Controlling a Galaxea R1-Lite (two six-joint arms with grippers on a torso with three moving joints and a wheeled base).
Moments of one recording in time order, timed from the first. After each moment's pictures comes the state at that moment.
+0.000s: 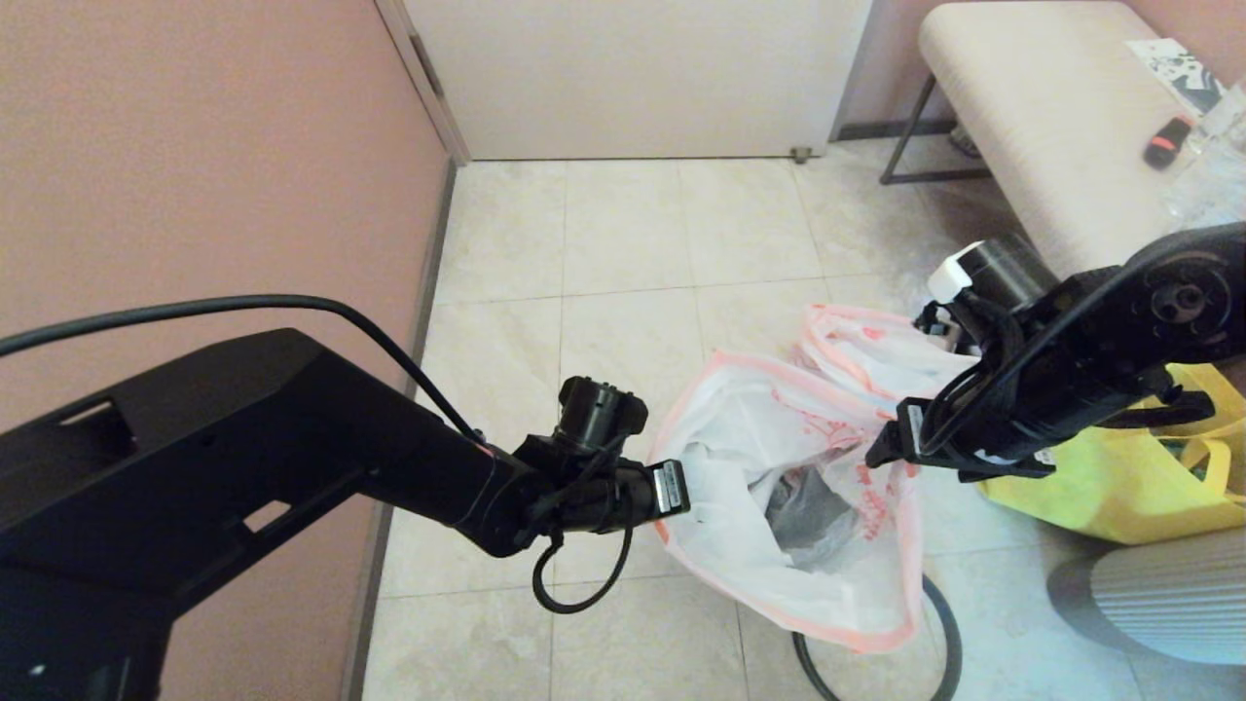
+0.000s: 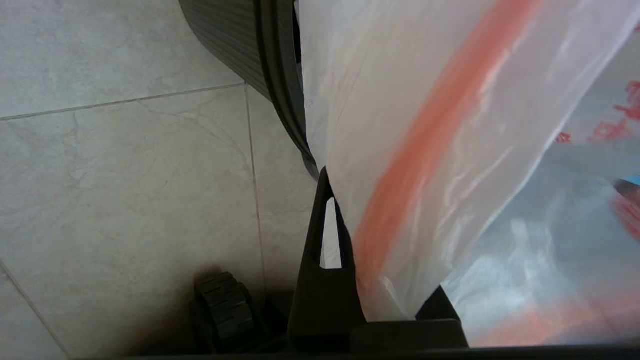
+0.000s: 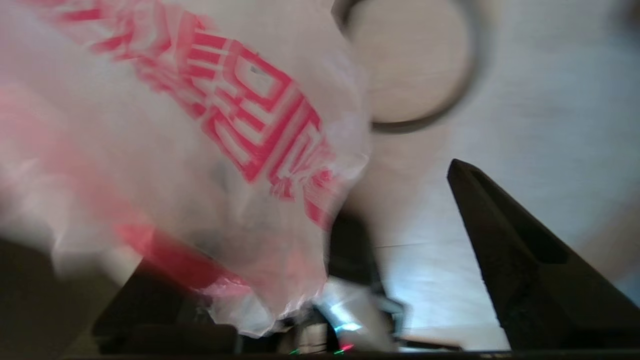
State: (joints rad) left arm -0.64 2.17 -1.17 -0.34 -0.11 -0.62; right arm 0.38 1.82 -1.48 0.66 -0.09 0.45
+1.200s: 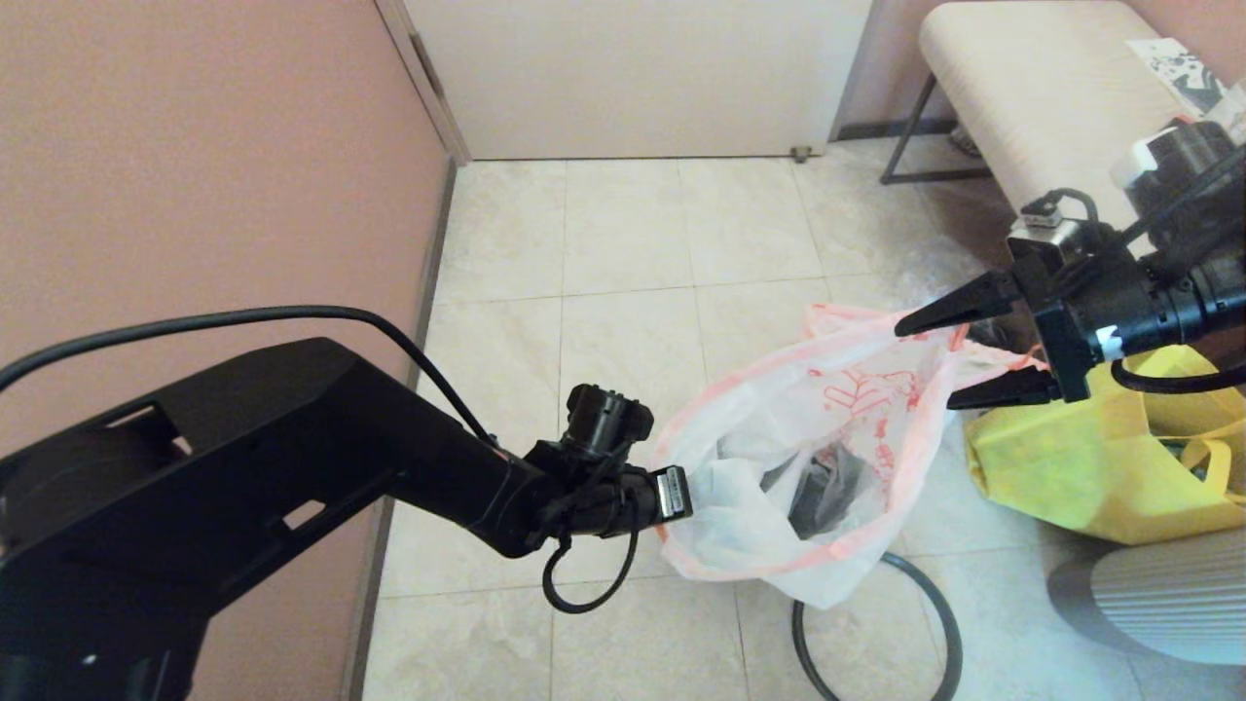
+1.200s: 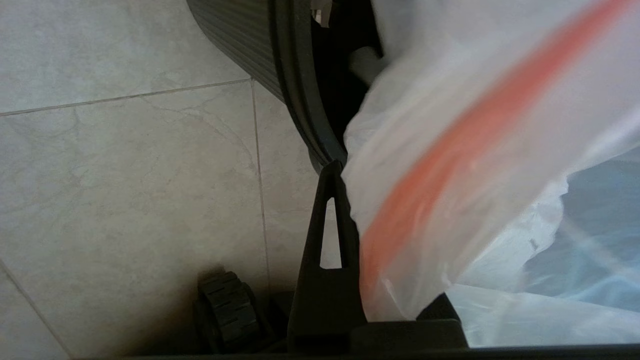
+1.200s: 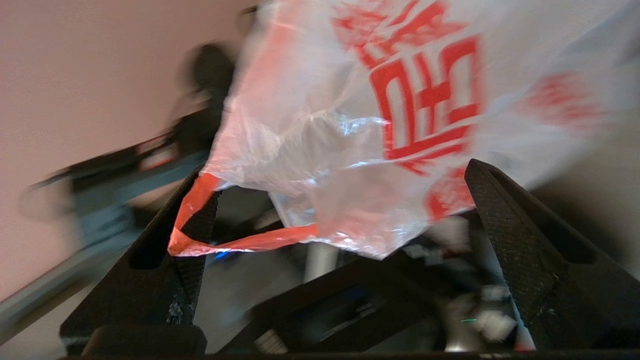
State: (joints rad) left arm -0.64 2.21 -1.19 -0.34 -0.11 -0.62; right arm 0.05 1.81 -1.73 0.80 0.85 0.39
